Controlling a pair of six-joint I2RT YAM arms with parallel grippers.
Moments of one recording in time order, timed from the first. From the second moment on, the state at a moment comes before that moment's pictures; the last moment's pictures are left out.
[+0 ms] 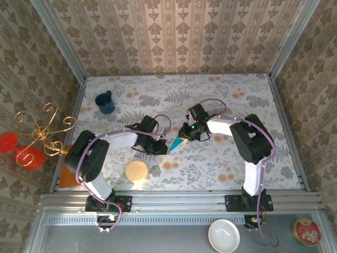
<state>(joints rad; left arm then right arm) -0.63 1.66 0.86 -0.39 0.57 -0.44 0.47 1.95 1.11 -0.26 -0.46 0.71</state>
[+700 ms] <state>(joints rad) -0.66 1.83 0.99 -0.26 0.56 -0.52 0.46 1.95 1.11 -0.25 -0.47 0.71</state>
